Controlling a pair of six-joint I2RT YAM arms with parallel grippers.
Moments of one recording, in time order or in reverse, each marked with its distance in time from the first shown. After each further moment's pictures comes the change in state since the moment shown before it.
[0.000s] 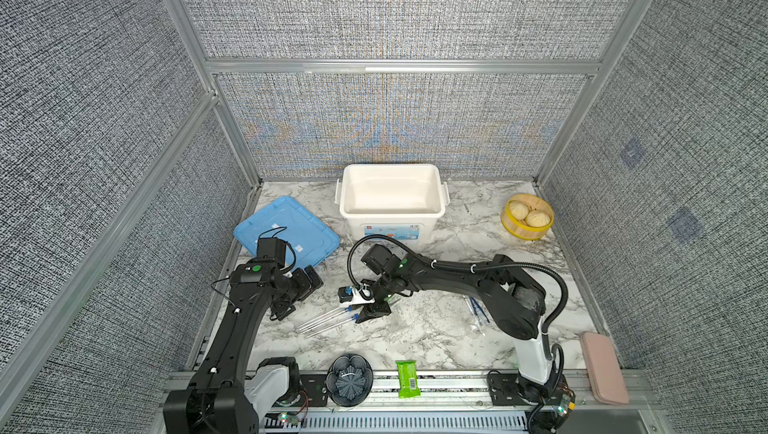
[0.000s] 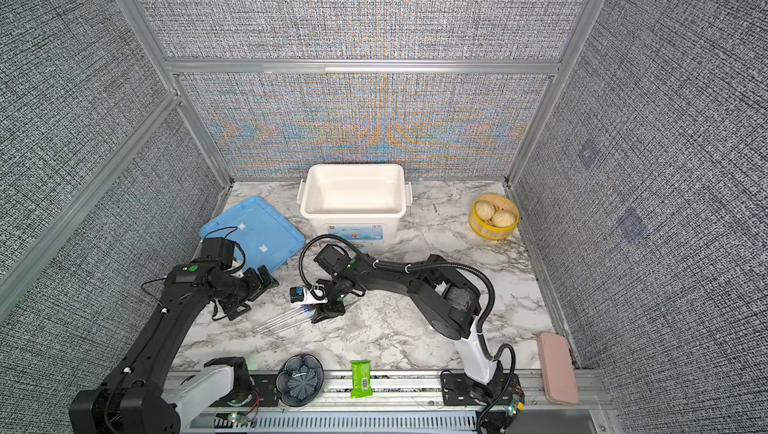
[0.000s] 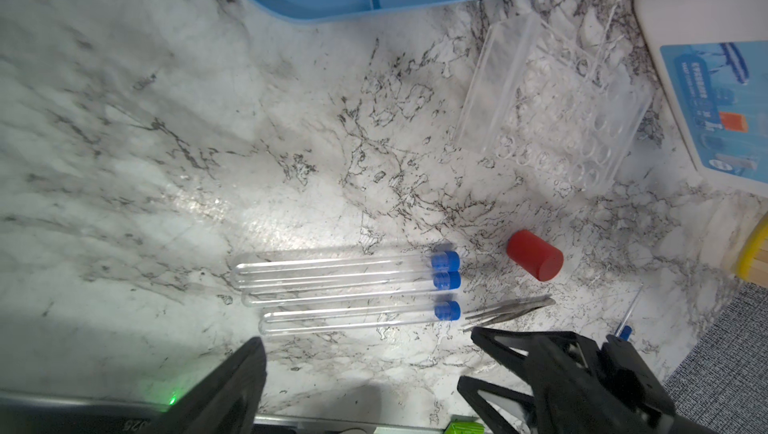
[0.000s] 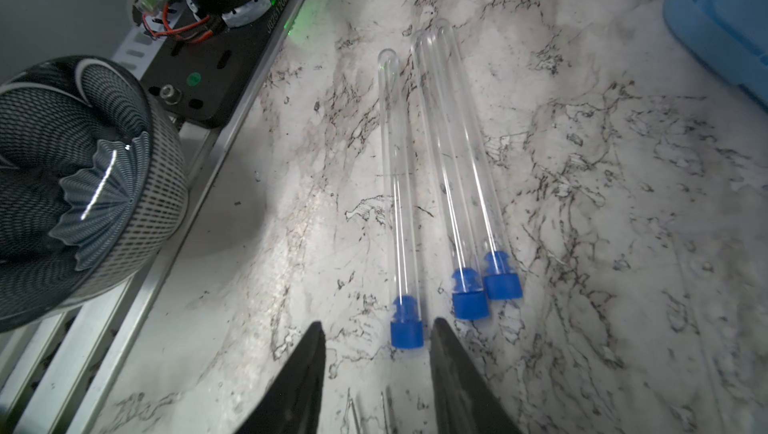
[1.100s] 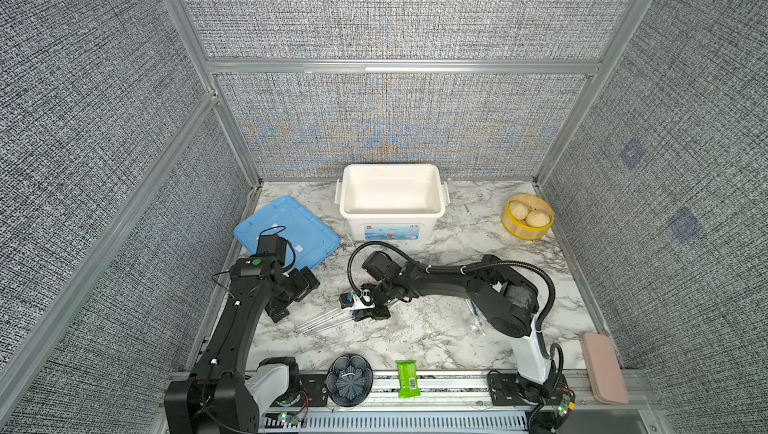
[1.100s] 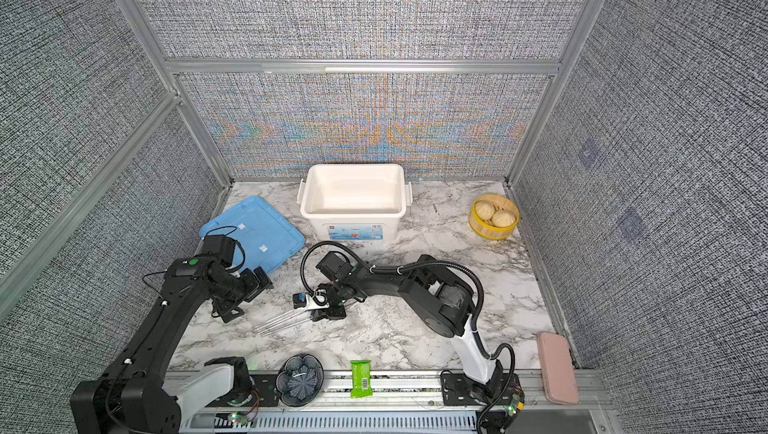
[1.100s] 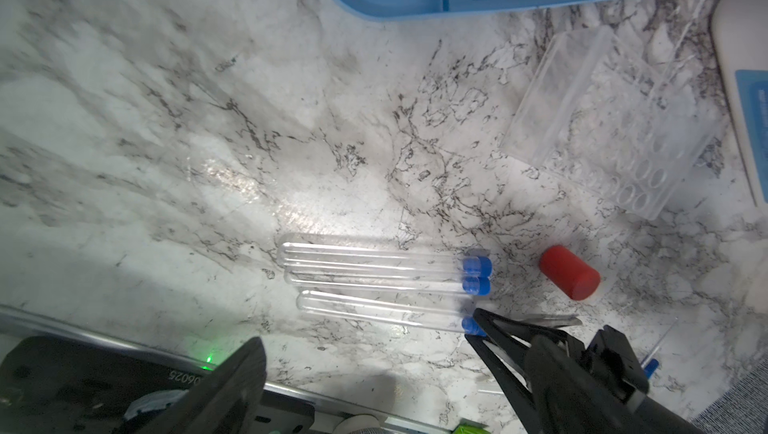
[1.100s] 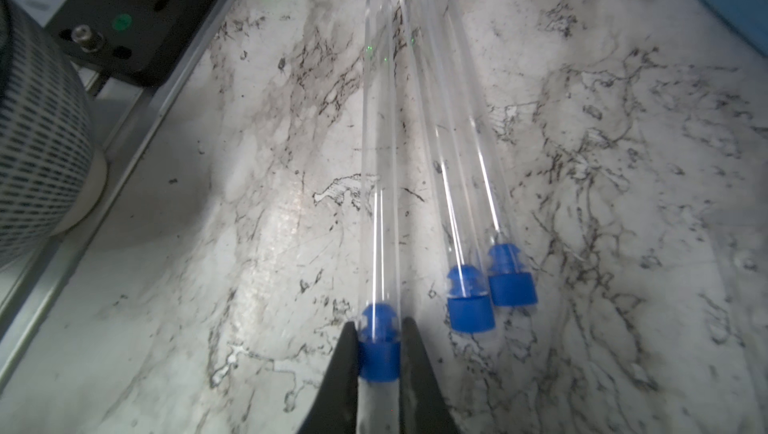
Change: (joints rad) left arm 0.000 0.039 0.060 -0.078 -0.032 -0.019; right arm 0.007 0.013 -0.081 0.161 0.035 -0.005
